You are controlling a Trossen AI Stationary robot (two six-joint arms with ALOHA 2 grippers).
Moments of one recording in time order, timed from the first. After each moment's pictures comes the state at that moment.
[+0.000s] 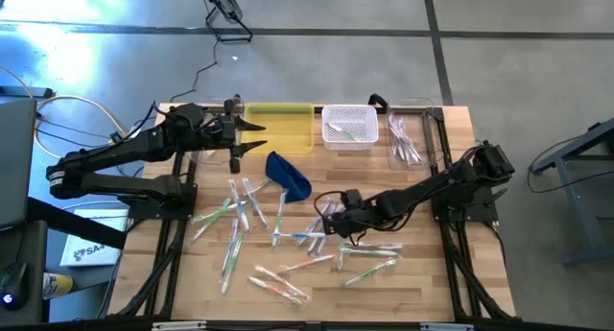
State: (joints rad) left arm 0.31 0.84 0.89 -0.19 0.08 0.34; right arm 0.32 1.68 1.07 -0.46 0.25 1.65
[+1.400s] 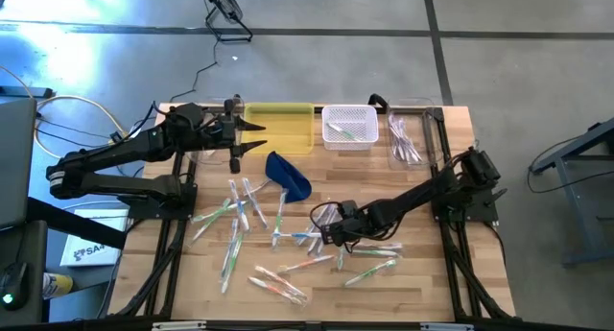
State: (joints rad) left arm 0.31 0.84 0.89 -0.19 0.08 0.34; right arm 0.34 1.80 1.06 -0.39 0.13 1.68
